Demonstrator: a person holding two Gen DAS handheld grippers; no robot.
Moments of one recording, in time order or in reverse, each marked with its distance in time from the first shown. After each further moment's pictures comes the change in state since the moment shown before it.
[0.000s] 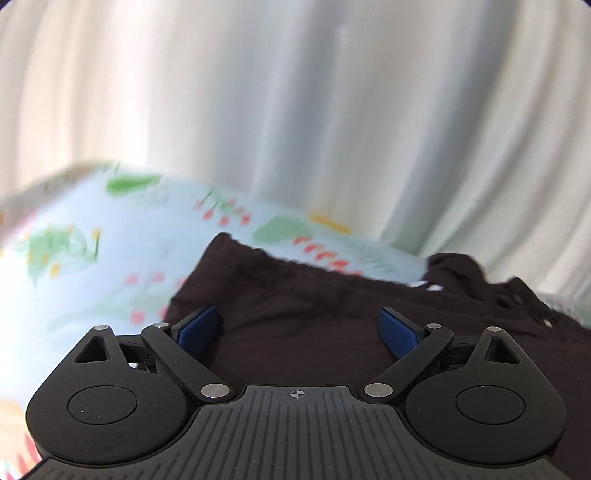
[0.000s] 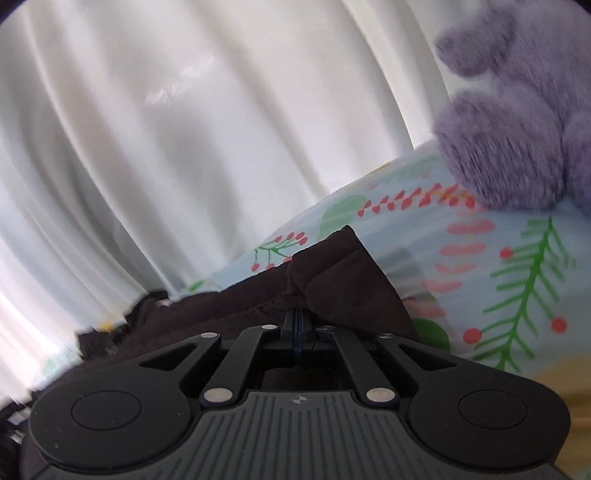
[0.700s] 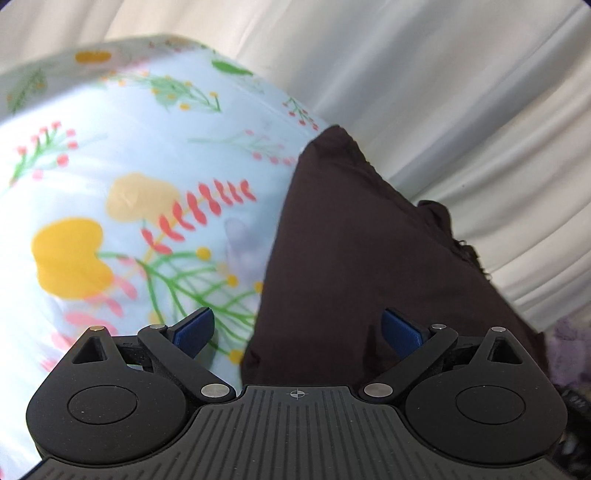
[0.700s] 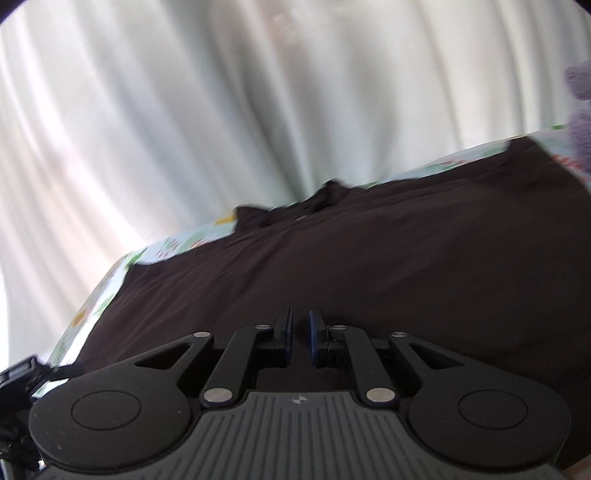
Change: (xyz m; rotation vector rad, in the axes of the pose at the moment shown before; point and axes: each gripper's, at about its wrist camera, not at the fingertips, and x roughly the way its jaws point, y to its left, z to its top) left arm -0.140 0.092 -0.064 -0.334 0.231 -0.148; right arm -0.096 0.179 -0.103 -0.175 0.149 0.188
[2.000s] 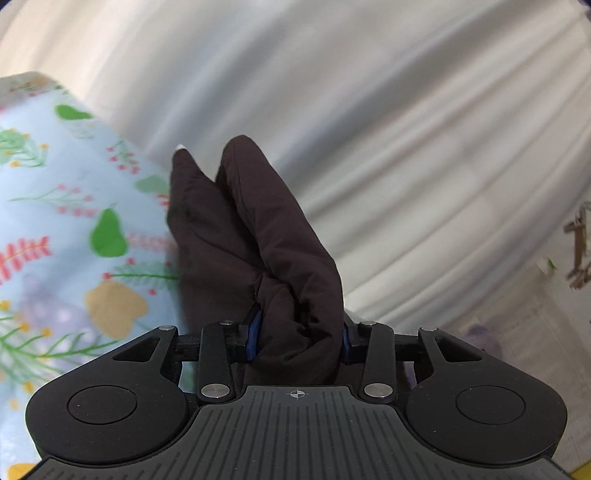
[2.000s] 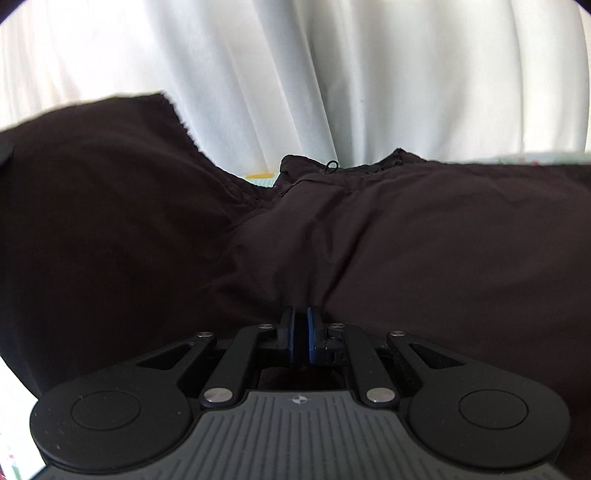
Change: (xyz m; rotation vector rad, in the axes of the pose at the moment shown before) left arm -0.042 -0.141 0.016 0.105 -0.084 -0.390; right arm 0.067 0.043 -0.020 -0.136 0.075 0.019
